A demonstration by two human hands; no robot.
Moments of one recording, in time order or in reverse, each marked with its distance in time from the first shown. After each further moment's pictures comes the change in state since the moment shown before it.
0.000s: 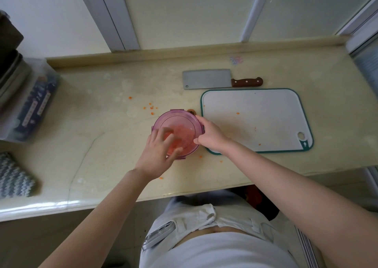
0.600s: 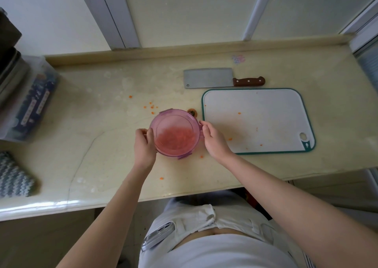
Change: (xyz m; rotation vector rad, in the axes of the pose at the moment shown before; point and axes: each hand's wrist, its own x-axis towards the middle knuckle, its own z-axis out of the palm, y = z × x) left_hand 0.013 -0.004 0.000 -0.727 0.284 -0.885; right_hand -0.002 0.026 0.022 0.249 0.187 -0.027
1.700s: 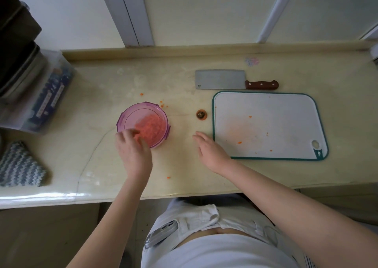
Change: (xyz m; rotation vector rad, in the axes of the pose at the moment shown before) left_hand -0.006 -0.020 -0.031 0.337 0.462 0.401; right_hand -0.006 0.006 0.019 -0.706 -0.311 -0.303
